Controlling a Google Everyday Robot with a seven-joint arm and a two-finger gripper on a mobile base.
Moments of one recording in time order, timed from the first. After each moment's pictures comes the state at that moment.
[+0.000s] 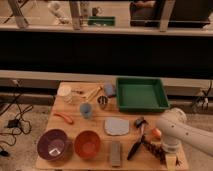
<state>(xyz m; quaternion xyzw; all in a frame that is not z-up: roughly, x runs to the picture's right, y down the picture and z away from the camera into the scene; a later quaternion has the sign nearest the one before) 0.337 0.345 0.733 -0.45 0.16 0.08 0.87</state>
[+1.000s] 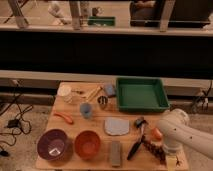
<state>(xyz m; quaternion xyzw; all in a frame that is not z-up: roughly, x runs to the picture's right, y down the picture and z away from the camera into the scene) 0.328 0.331 0.706 -0.42 0.15 0.09 0.89</state>
